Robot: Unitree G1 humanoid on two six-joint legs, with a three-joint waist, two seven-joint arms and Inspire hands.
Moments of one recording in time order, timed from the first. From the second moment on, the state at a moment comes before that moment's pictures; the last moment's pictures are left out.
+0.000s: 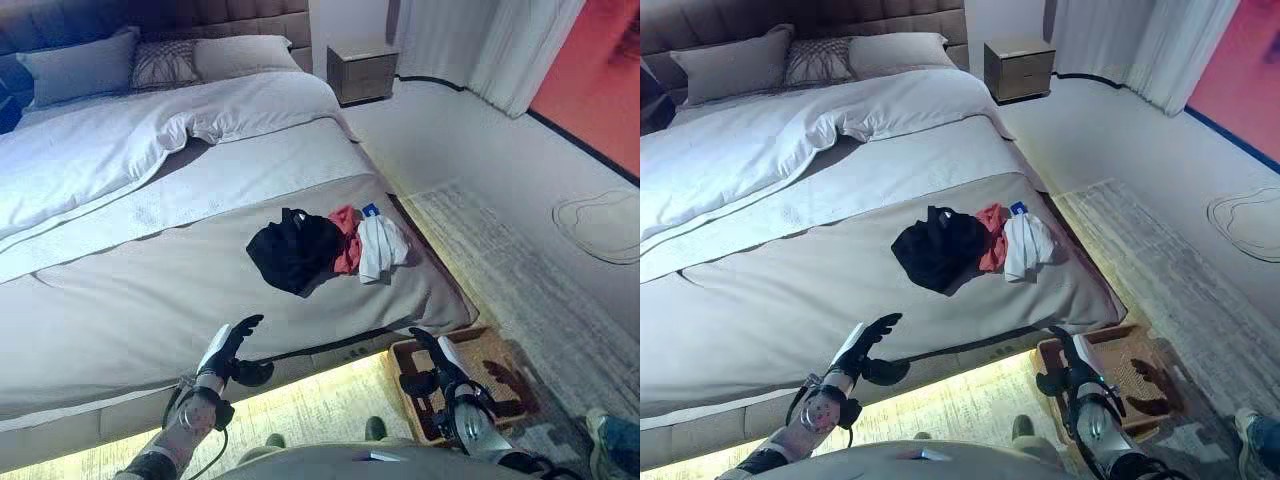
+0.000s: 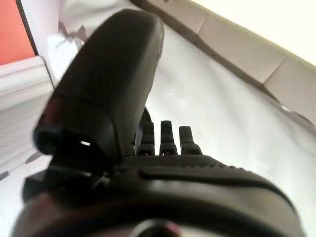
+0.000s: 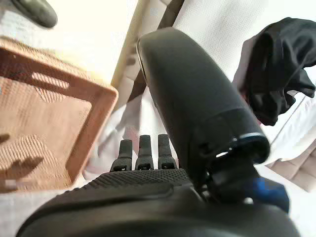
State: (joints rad) left arm 0.04 0.40 -0.43 0.79 0.11 -0.31 0.18; right arm 0.02 -0.36 0.41 0.90 -0.12 -0.21 -0.28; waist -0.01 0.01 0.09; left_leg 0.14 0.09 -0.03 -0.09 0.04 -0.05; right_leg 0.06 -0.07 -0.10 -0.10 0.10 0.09
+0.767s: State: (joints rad) left arm 0.04 0.37 -0.42 0.81 -0.02 -0.30 0.05; right arm 0.03 -0.28 0.31 0.99 0.28 -0.24 -0.02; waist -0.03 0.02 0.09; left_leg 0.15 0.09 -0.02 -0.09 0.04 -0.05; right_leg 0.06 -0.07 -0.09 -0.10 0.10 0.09
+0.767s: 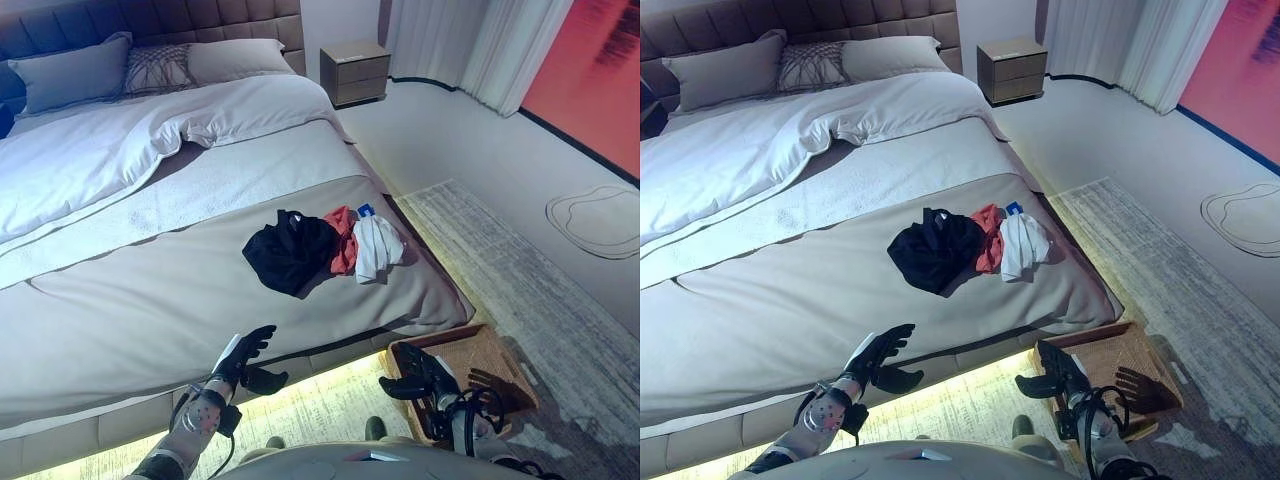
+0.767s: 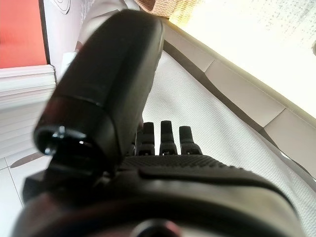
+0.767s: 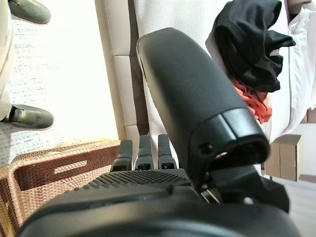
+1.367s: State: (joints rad) left arm -0.03 0.30 -0.43 0.81 -0.12 -0.27 0.03; right arm -0.11 -0.40 0.34 0.92 0.09 -0.24 -0.27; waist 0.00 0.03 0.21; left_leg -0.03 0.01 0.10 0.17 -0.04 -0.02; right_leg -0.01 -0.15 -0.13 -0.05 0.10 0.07
